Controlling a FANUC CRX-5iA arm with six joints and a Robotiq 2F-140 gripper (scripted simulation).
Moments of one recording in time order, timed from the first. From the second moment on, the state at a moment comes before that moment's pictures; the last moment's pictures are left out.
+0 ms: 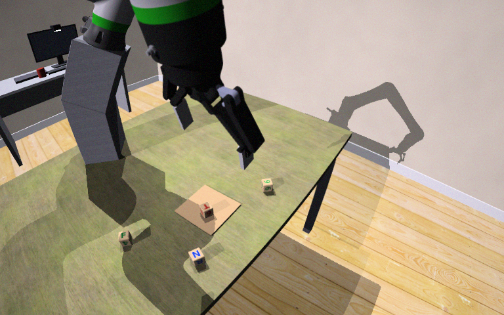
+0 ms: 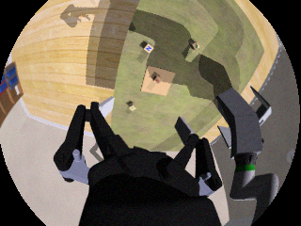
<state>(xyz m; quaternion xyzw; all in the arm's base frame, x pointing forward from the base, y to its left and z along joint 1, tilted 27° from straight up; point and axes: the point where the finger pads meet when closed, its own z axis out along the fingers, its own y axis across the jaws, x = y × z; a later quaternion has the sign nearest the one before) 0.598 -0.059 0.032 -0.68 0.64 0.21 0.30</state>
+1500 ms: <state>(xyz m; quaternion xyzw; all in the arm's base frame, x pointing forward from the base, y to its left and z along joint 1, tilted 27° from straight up) 0.627 0.080 -0.078 -0.65 0.76 0.01 0.05</state>
